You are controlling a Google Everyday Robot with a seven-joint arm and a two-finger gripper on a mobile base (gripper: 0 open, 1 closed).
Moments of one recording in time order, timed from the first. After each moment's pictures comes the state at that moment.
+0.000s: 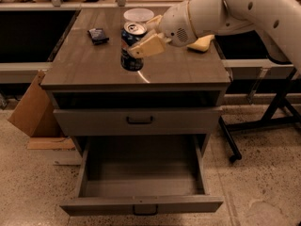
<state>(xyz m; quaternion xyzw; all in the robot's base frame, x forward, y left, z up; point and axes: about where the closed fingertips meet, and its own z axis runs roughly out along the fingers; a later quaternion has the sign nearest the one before) 0.618 0.018 0.961 -0.57 0.63 0.28 0.45</state>
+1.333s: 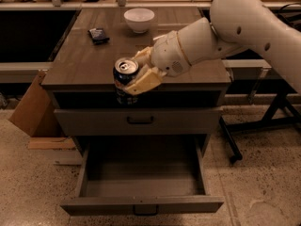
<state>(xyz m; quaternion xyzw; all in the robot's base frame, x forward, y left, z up) 0.547 0.037 0.907 -0.65 0.59 0.29 0.39</state>
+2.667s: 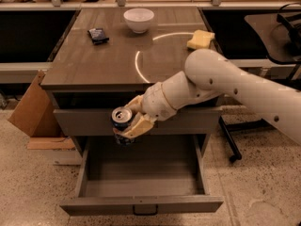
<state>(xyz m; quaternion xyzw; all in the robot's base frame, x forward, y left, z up) 0.510 0.058 0.776 -0.68 0.58 0.31 0.33</state>
